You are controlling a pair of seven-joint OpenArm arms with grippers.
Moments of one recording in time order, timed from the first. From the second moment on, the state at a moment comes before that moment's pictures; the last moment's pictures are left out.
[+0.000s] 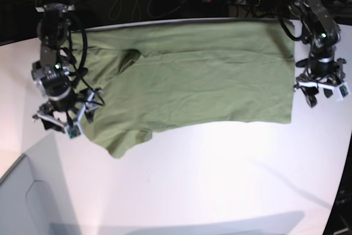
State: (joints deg) left arm 12.0 -10.5 -35.3 108.1 -20.0 -5.5 39.7; right arm -1.8 13.0 4.8 107.3 -2.6 20.8 -52.2
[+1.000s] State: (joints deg) left arm -12.1 -14.1 -24.8 59.3 -5.8 -5.2 21.2; right arm 1.2 11.0 3.1 101.6 -2.9 20.9 -52.1
